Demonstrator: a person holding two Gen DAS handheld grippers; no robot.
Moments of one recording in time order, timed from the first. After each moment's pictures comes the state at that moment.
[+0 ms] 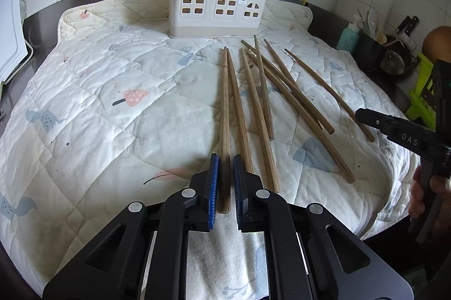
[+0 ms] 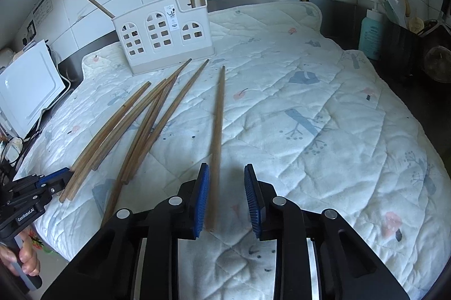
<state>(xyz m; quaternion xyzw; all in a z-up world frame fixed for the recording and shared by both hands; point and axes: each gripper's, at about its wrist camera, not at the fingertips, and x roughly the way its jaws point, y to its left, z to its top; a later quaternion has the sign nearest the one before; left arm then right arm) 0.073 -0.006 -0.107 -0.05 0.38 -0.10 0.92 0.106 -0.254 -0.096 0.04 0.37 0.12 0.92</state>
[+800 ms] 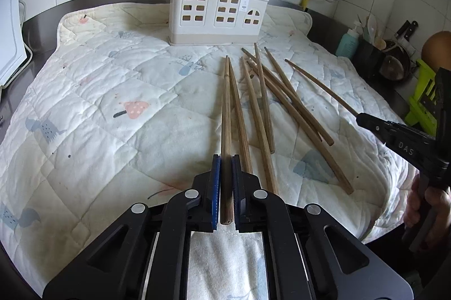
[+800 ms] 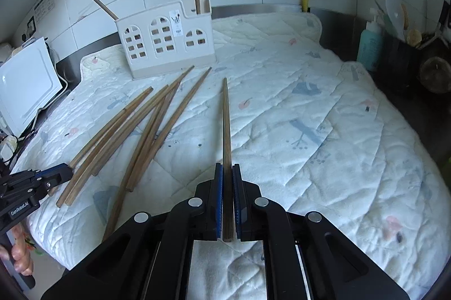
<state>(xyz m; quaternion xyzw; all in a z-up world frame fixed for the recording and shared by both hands) 0.079 -0.003 -0.099 -0.05 0.37 -0.11 0.92 0.098 -0.247 -0.083 0.01 0.33 0.10 0.94</state>
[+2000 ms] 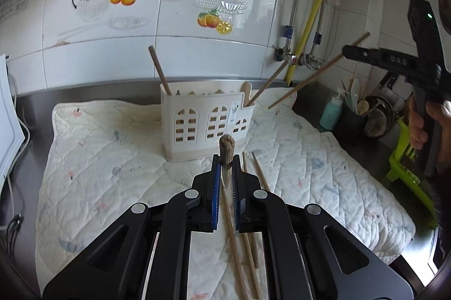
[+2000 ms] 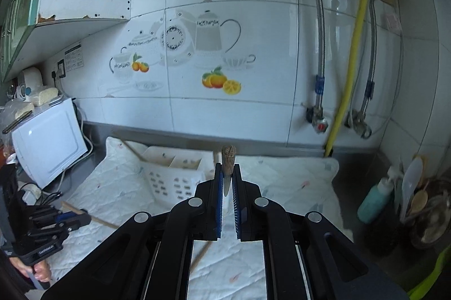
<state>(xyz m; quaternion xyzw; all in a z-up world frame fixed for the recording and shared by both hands) 0.131 0.009 0.040 -0.04 0.25 -0.14 0.96 0.212 -0.245 0.144 -0.04 0.21 0.18 0.96</state>
